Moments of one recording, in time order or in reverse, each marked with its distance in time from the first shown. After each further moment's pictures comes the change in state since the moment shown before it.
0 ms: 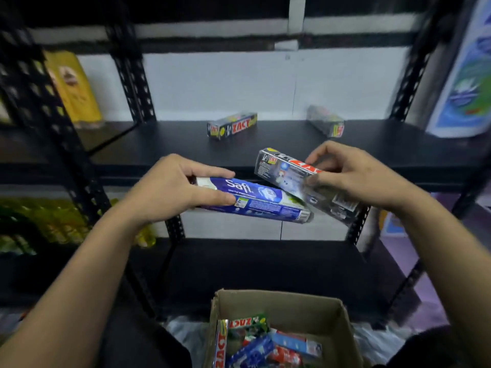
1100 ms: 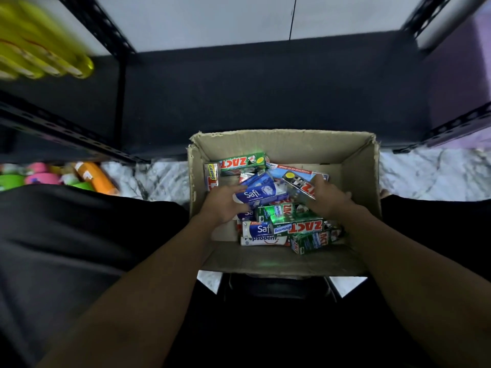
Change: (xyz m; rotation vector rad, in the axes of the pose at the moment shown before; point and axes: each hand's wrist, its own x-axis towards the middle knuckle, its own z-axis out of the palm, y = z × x) left_hand -0.064 -0.342 0.370 0.119 -0.621 -0.641; right_hand -0.143 0.352 0.315 -0.146 -0.672 0.894
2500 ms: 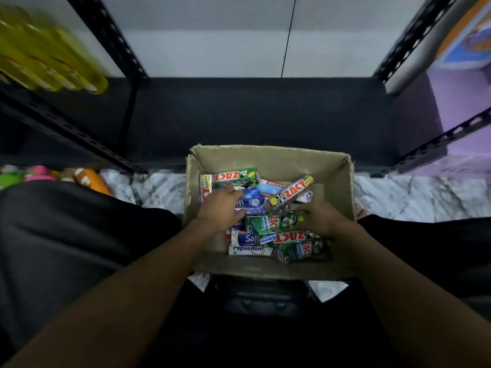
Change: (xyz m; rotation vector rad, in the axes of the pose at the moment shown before) left_hand -0.033 0.037 -0.005 0.485 0.191 0.241; right_hand -0.047 0.001 -0.018 -0.256 -0.046 -0.154
